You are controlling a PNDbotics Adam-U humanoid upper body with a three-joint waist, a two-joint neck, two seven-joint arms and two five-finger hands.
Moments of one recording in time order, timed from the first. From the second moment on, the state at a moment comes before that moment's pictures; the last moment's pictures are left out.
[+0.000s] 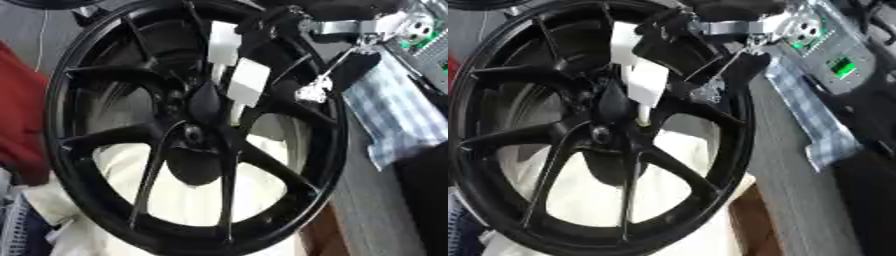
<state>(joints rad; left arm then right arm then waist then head) -0.29 0.49 0.03 -1.98 0.07 0.09 0.28 -0.86 -0.76 0.40 -1.64 0.08 -0.49 0.69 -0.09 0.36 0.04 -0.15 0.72</state>
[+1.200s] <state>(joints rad) -0.29 0.49 0.03 -1.98 0.07 0.09 0.28 -0.86 -0.75 0.36 -1.73 0.07 -0.54 0.64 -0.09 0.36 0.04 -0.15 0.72</state>
